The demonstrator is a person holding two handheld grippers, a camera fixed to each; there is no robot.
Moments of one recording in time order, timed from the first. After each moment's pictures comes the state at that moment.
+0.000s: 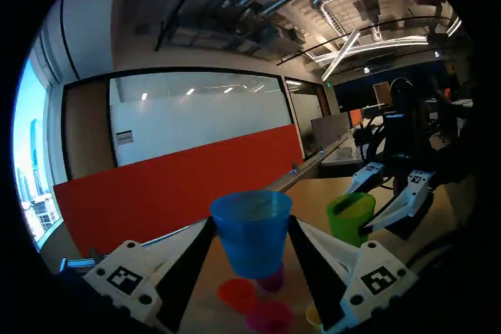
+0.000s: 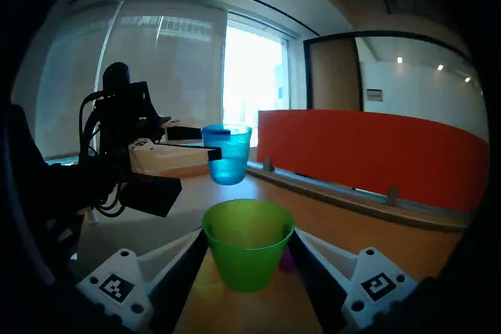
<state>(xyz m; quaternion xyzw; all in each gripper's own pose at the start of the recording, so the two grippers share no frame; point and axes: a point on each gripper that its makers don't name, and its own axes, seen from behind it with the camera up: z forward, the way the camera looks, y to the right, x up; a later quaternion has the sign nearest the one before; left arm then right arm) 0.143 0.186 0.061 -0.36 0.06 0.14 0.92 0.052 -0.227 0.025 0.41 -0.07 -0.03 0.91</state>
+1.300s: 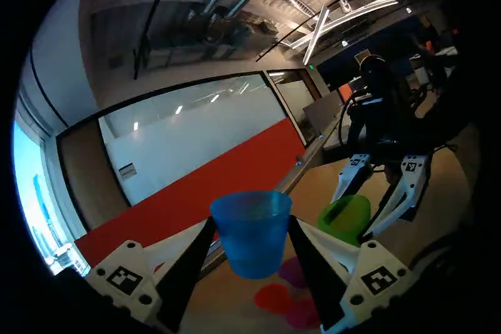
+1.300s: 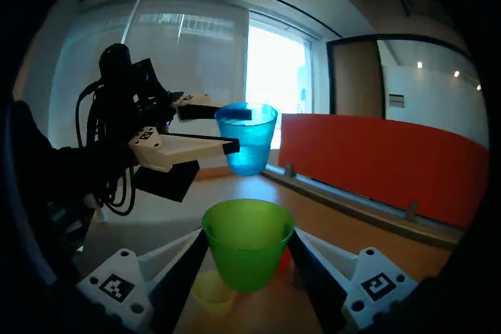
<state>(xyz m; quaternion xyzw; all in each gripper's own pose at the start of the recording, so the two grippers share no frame) 0.178 0.187 0.056 -0.35 0.10 0.26 0.90 0.064 -0.267 0.036 0.47 -0.06 -0.05 0.88</state>
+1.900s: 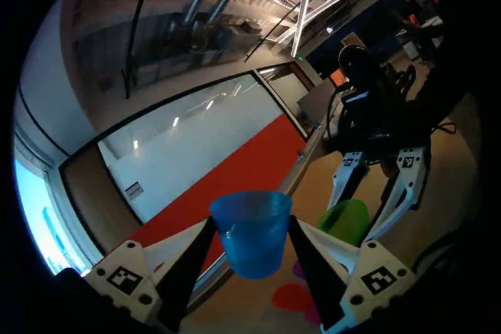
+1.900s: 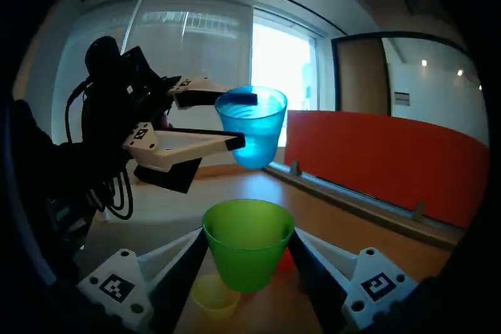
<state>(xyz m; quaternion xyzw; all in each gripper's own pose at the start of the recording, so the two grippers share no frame) 0.186 0.195 0.050 -0.34 0.13 0.32 0.88 0.059 -0.279 0.041 0.48 -0.06 -0.05 0.87</state>
